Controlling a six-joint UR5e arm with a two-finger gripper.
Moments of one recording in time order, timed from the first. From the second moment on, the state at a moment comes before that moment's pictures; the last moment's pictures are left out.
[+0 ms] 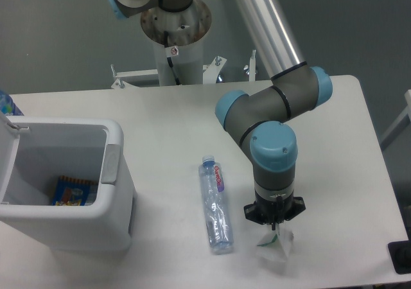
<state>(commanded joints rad) 2.47 -2.18 -1.39 -0.88 1.60 0.34</state>
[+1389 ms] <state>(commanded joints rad) 2.31 -1.80 -1.37 -0.88 1.20 0.12</state>
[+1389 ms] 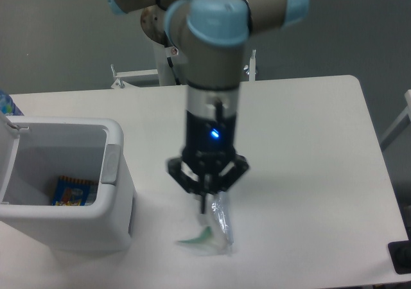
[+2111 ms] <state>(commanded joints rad) 2.23 -1.72 -1.47 -0.88 1.04 0.05</state>
